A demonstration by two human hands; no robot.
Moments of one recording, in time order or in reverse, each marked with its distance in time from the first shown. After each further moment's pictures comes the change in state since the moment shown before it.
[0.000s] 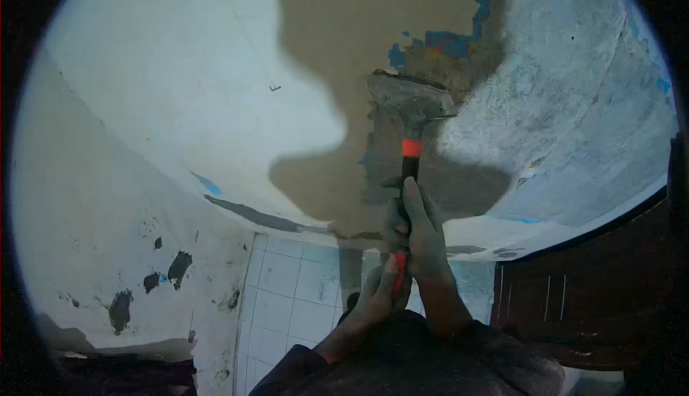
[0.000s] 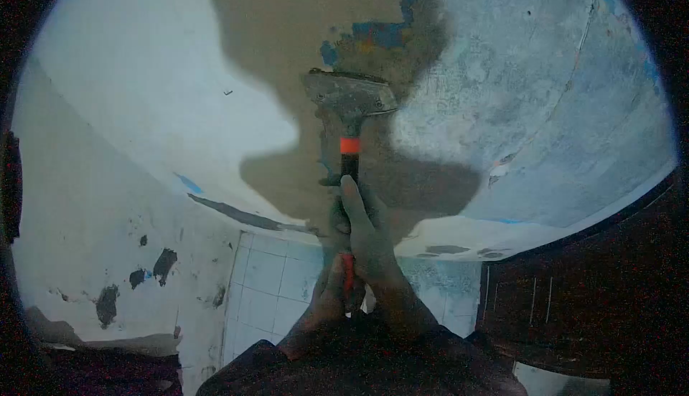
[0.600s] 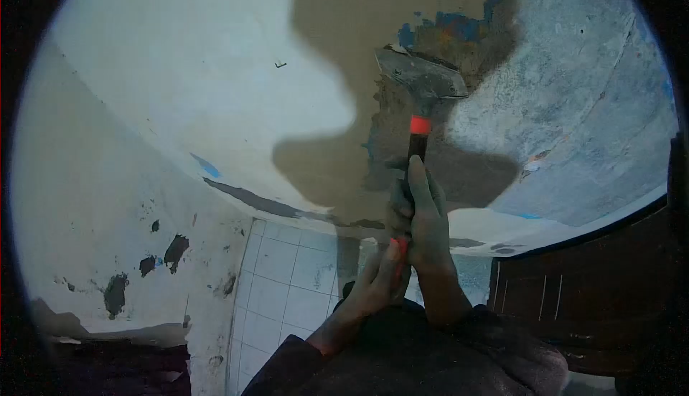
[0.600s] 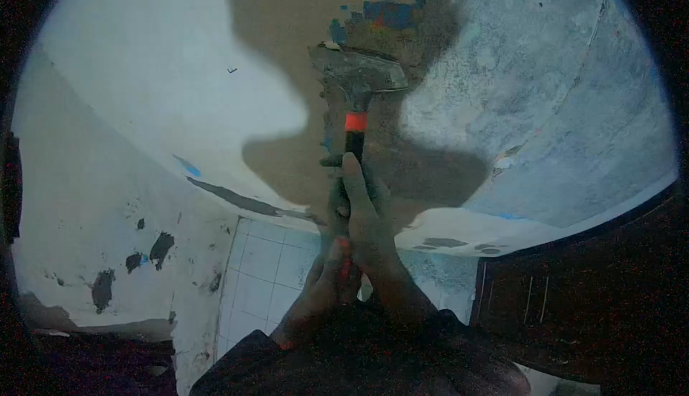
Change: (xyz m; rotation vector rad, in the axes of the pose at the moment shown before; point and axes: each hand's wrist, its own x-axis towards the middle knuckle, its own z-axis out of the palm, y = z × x) left_hand -0.006 -0.006 0.015 0.437 0.300 0.160; right_hand -0.003 -0.005 0.008 0.032 0.047 0.019
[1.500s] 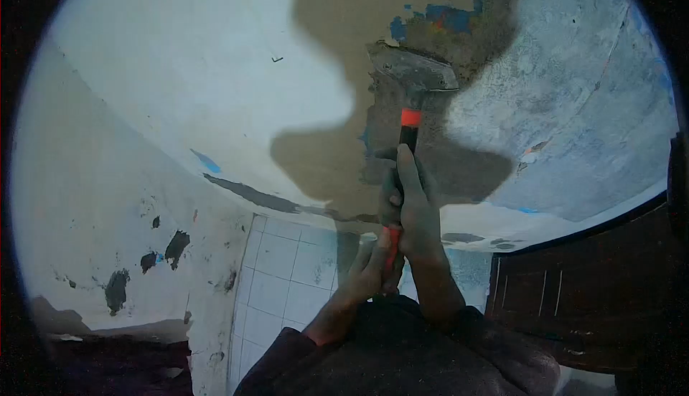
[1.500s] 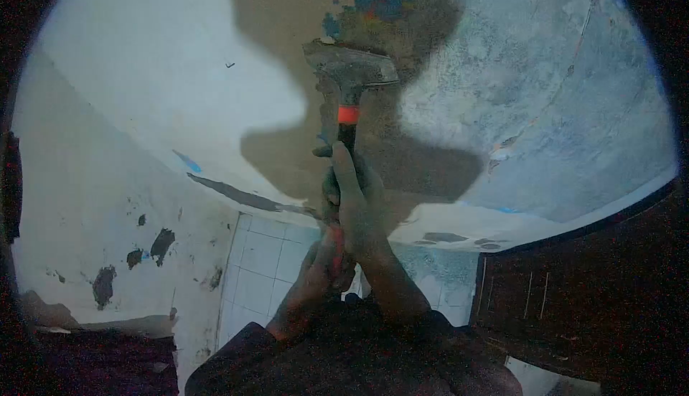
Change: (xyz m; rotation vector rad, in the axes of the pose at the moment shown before) left_hand 0.003 0.005 -0.015 -0.309 -0.136 -0.206; right_hand 0.001 0.005 0.001 0.009 -0.045 -0.038
